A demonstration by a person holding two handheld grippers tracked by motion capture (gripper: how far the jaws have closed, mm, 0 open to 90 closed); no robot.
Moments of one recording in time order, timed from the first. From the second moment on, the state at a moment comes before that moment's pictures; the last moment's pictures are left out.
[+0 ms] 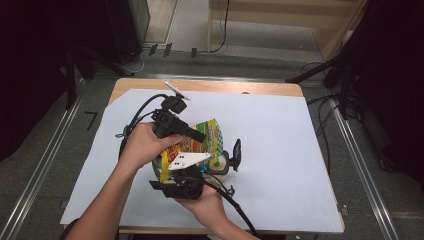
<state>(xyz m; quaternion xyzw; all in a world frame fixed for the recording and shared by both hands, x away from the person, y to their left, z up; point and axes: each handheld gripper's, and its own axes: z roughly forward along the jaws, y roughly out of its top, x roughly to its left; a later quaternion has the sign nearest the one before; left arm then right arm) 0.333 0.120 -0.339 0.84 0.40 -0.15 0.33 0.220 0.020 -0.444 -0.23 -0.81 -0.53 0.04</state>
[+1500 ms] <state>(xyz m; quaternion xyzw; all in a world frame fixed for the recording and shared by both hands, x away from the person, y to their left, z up) 0.330 0.121 -0.336 0.84 0.40 -0.15 0.33 0.220 0.019 -0.444 -0.23 -0.82 -0.53 0.03</state>
